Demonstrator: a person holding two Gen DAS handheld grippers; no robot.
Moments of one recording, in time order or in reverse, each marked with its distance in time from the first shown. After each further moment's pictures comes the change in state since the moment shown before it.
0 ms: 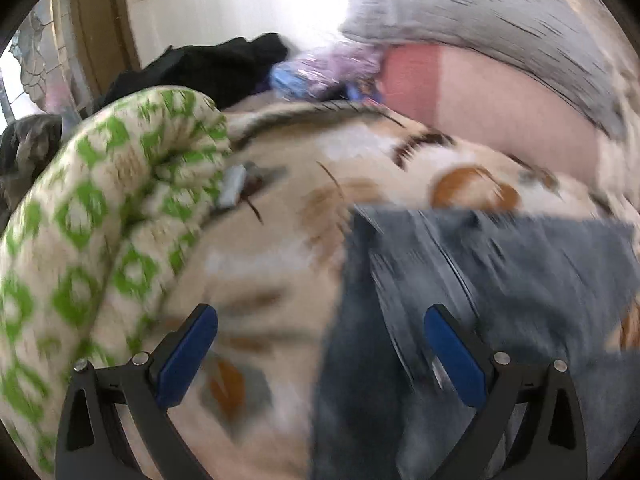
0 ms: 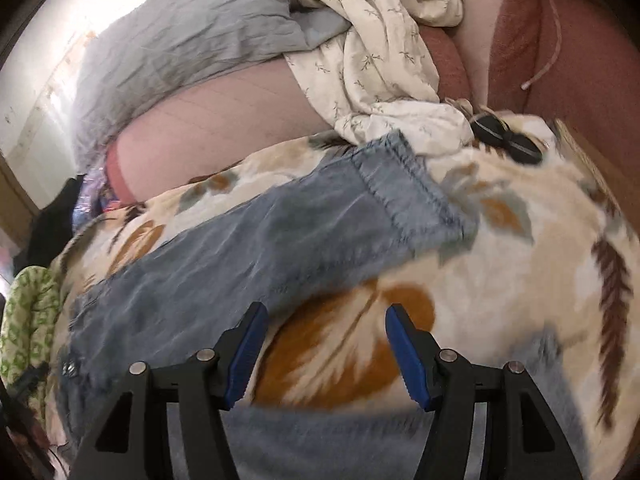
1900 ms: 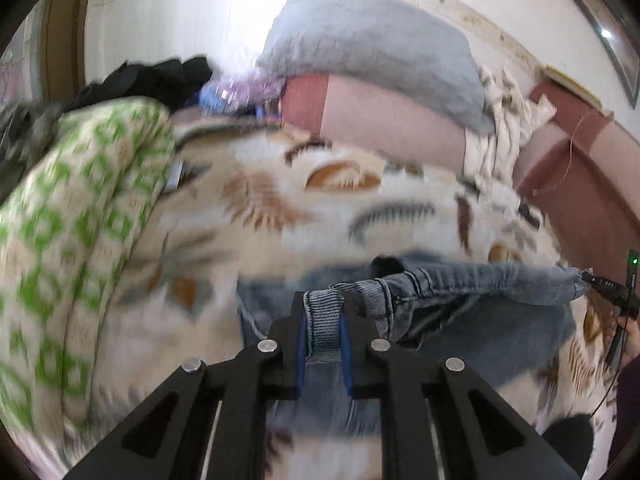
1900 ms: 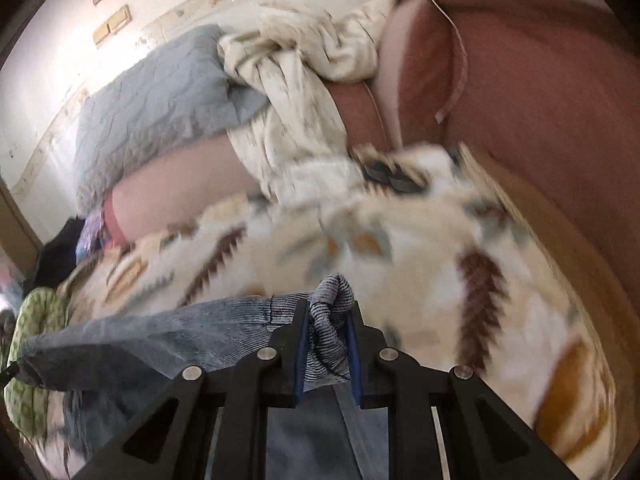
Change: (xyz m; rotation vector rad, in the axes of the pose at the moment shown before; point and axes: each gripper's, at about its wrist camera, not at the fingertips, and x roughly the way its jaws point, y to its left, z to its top) left arm -0.147 0.023 -0.108 0.068 -0.016 -0.399; right arm -0.124 -0.132 -0.086 0.058 -0.136 0.003
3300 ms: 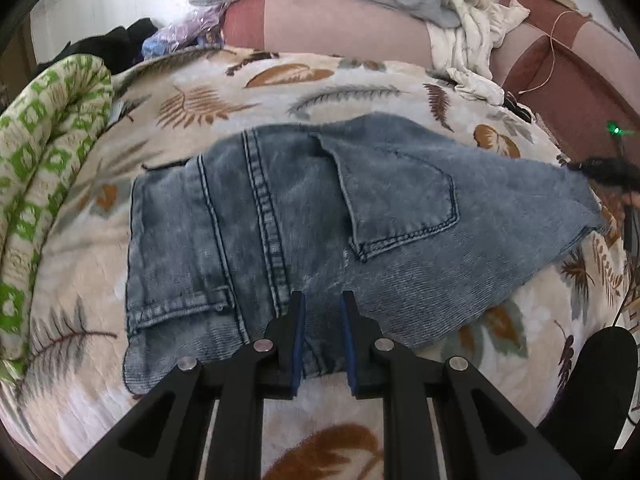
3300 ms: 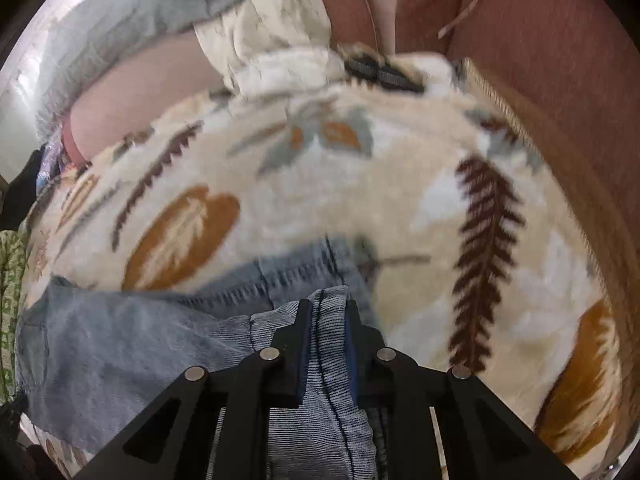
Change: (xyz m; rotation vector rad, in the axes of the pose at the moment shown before) left arm 0.053 -0.066 -0.082 0.167 0.175 0.006; right arm 0.067 -0.009 -0.005 -0.058 0.193 -0.080
